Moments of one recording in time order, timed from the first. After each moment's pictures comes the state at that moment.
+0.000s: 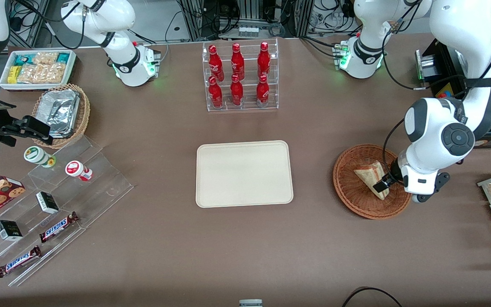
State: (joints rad) arm -0.05 0.27 -0.06 -1.98 0.00 2.22 -0.76
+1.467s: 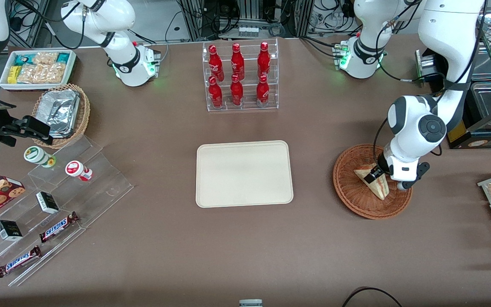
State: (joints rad) arm -0.05 0.27 -0.06 -2.24 -0.03 2.54 -0.77
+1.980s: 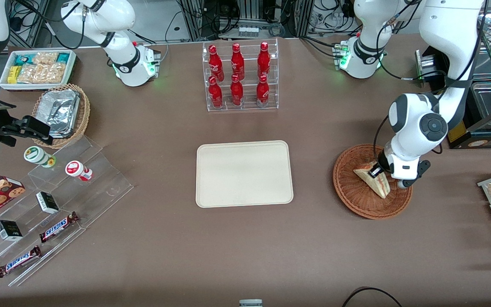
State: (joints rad) arm -0.05 0.23 -0.06 -2.22 -0.03 2.46 -0.77
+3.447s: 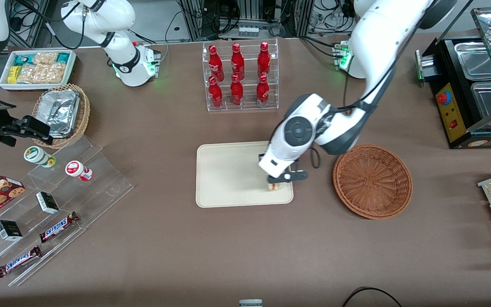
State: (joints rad) arm -0.31 0.63 -0.45 -1.55 0.10 2.07 -0.84
